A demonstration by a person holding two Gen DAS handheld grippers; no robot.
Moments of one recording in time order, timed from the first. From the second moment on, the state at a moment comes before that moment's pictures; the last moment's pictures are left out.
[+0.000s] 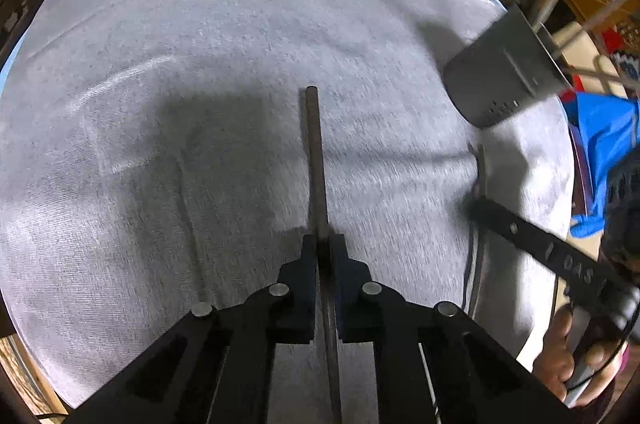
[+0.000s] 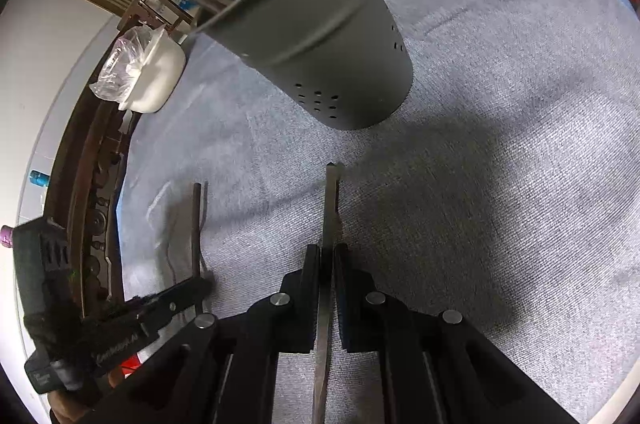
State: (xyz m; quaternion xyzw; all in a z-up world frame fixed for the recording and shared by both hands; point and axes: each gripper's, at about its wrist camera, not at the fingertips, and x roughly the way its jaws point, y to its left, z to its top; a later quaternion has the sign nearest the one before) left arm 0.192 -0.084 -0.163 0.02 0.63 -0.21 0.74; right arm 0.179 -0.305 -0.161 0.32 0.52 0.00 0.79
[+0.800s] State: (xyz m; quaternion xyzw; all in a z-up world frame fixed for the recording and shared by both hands) left arm 0.167 -0.111 -0.140 0.13 0.57 -0.15 0.79; right arm 0.185 -0.299 -0.159 0.29 0.52 -0.01 0.80
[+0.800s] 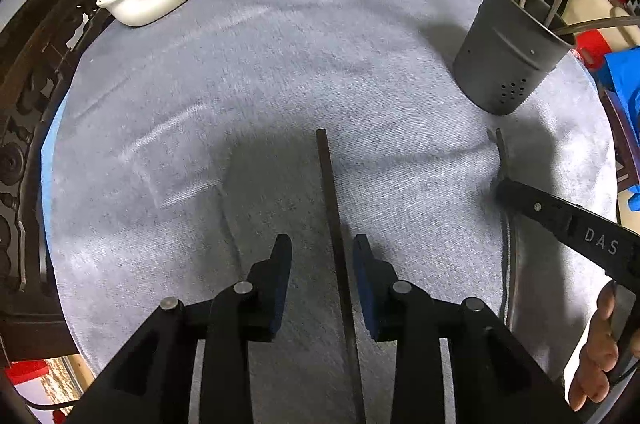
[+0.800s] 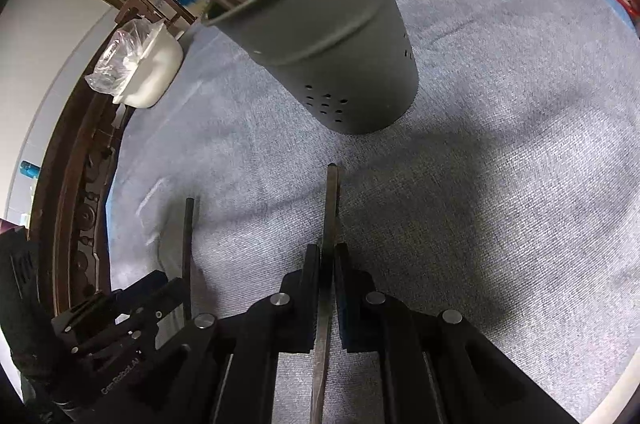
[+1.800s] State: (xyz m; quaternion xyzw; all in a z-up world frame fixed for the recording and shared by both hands) left arm 0.219 -0.110 -0.168 0.11 0.62 -0.18 0.75; right arm 0.215 -0.277 -0.155 0.21 0.60 -0.04 0.77
